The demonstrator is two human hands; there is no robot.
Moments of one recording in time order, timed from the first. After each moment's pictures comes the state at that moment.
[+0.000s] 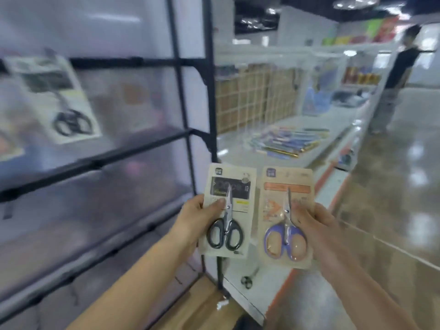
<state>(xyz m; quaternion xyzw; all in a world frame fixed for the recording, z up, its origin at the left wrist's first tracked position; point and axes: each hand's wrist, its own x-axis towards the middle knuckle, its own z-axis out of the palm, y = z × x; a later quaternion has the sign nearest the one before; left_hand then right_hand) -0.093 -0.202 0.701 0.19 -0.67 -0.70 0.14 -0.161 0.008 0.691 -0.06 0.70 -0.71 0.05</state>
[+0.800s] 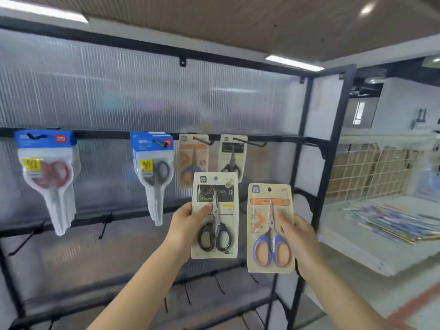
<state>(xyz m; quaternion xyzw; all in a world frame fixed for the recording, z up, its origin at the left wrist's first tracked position) 0.141 -0.338 0.817 0.26 -0.54 -0.69 0.40 -0.019 -0.199 0.799 -0.27 0.65 -0.69 0.15</state>
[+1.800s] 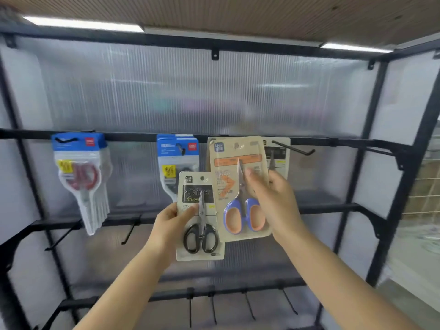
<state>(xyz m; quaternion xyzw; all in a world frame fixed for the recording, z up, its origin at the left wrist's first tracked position) 0.157 -0.401 0.821 0.34 -0.53 -0.61 0.48 -0.006 -0.326 0.866 -0.46 0.52 -0.70 0.17</state>
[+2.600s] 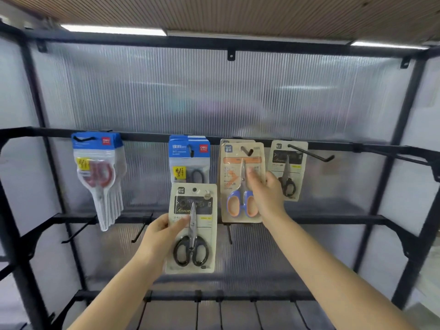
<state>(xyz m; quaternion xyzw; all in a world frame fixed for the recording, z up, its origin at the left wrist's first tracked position) 0.180 -0.415 0.800 0.41 -0.52 -0.56 0.49 -0.025 -0.405 0.852 -0.43 0.55 -0.69 0.18</state>
